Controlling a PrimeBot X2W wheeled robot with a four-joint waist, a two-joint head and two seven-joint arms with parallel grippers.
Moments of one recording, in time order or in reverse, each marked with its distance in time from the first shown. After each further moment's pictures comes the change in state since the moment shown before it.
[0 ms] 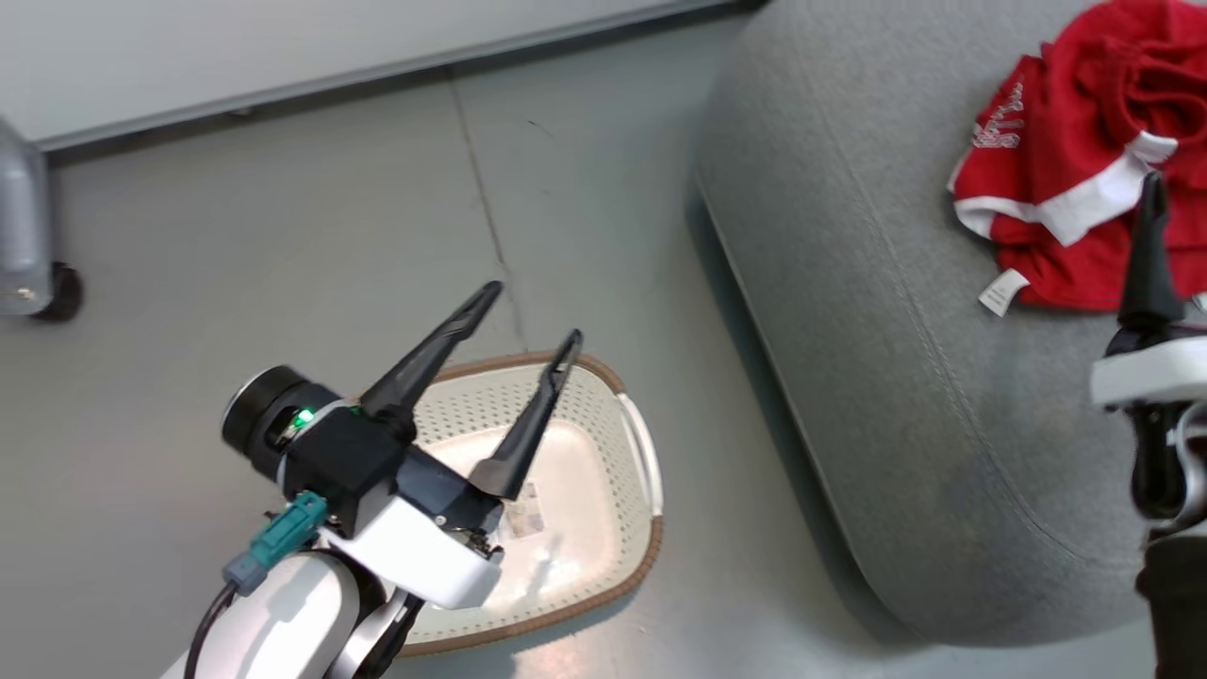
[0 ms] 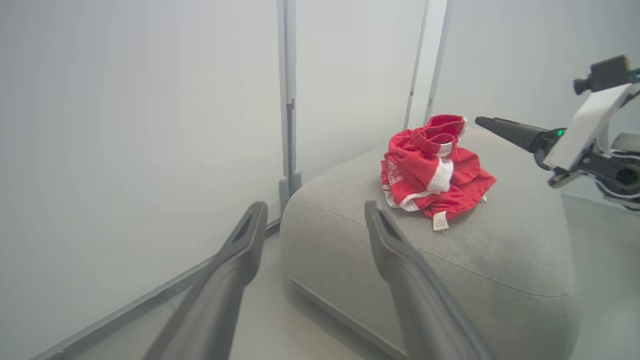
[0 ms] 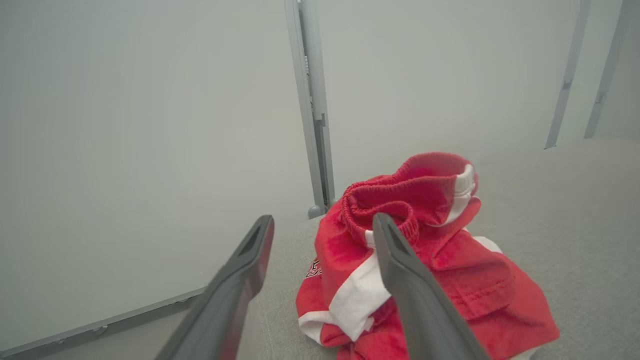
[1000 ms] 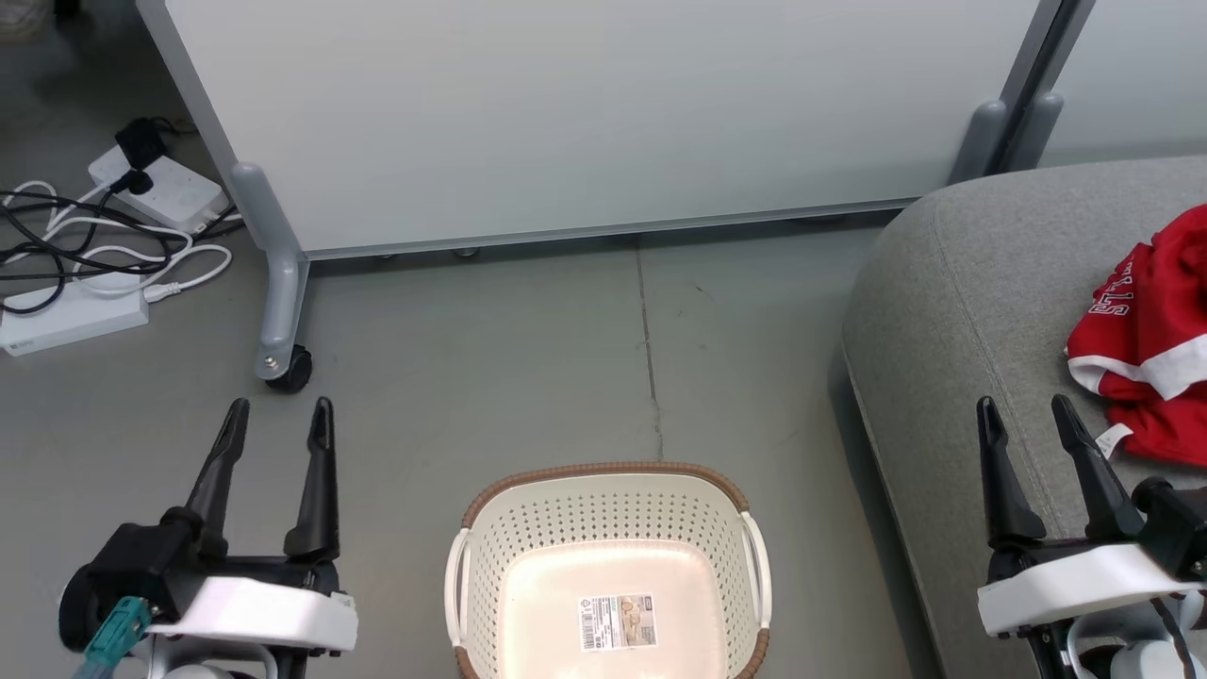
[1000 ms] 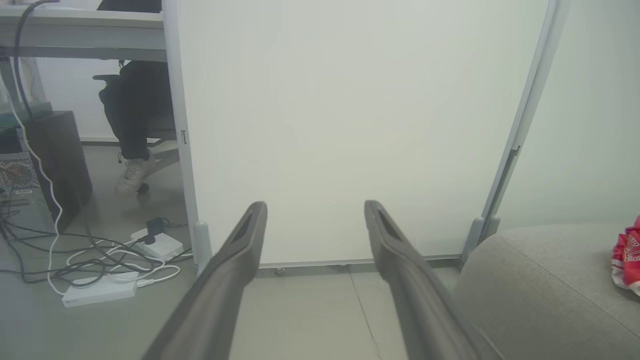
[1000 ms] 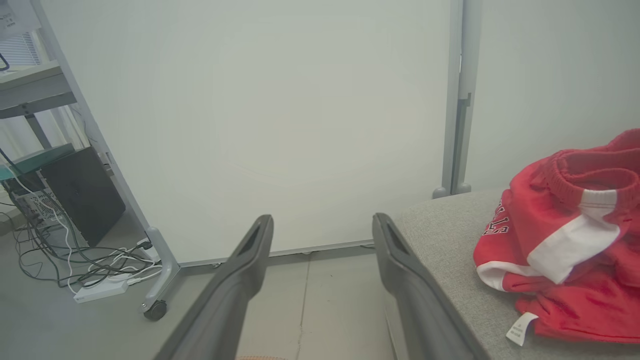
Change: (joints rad) left arm 0.312 -0.053 0.316 0.123 -0.093 0.171 -0.122; right arm 0.439 0.122 0.104 -0.342 -0.095 0.000 0.110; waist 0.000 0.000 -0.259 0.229
